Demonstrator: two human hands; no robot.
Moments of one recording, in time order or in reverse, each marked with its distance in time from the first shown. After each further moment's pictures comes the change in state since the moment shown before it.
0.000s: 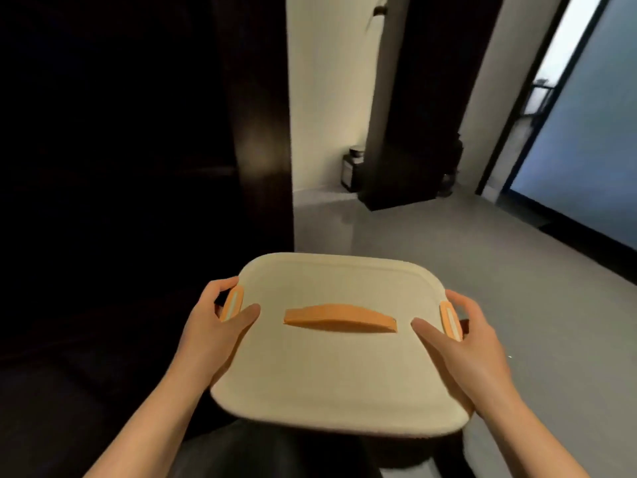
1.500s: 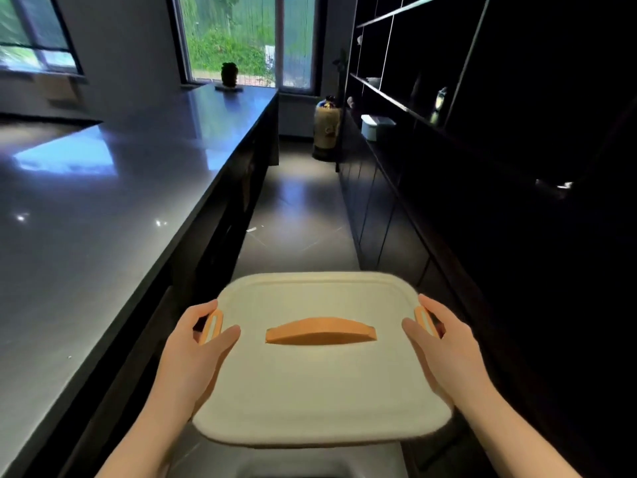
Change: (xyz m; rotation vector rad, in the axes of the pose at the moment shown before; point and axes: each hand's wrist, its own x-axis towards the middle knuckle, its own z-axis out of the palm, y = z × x) left_hand -0.357 -0.416 -0.958 -0.115 1.916 -0.684; right_hand -0.810 -0.537 0.960 0.020 -1.749 -0.973
